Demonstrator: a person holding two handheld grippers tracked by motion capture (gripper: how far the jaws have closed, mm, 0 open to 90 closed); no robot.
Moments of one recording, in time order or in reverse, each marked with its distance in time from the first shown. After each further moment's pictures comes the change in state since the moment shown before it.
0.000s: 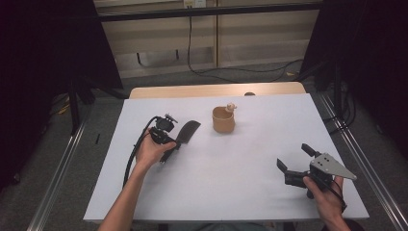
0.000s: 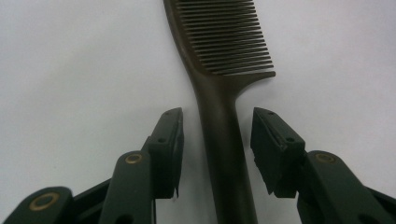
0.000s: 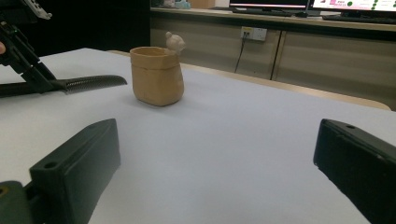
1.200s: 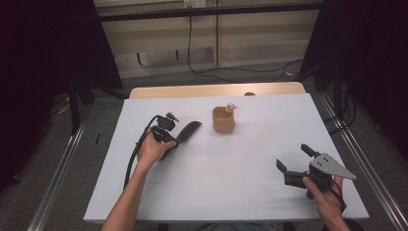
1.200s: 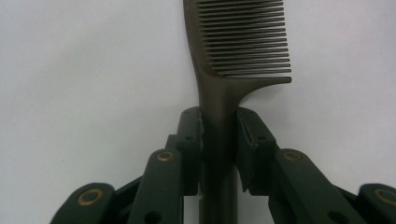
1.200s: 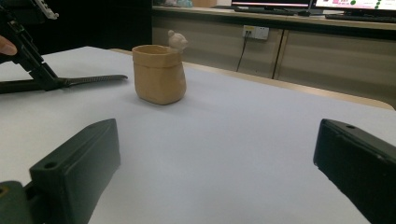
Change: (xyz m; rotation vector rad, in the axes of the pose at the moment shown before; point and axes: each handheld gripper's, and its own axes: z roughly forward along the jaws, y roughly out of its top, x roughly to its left) left arm -0.003 0.007 0.004 0.048 0.056 -0.037; right arm 0.001 0.000 0.000 0.003 0.010 -0.003
